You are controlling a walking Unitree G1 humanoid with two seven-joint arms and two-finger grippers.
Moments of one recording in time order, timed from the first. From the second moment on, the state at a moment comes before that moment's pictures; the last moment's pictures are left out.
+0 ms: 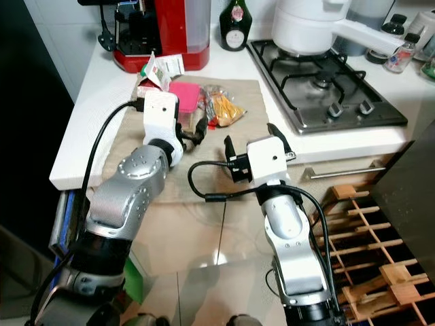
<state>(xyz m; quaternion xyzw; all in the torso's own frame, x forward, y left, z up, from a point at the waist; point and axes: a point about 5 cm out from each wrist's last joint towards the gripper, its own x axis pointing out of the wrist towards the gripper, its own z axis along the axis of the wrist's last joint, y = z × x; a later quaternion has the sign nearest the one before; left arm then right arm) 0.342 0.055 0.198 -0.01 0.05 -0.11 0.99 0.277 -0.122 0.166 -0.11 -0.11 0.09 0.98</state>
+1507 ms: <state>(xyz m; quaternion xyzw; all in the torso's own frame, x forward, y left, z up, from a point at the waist) 0.344 0.133 0.197 -0.01 -0.05 -0.10 0.99 0.297 -0.123 0.195 -0.10 -0.16 0.08 0.98</state>
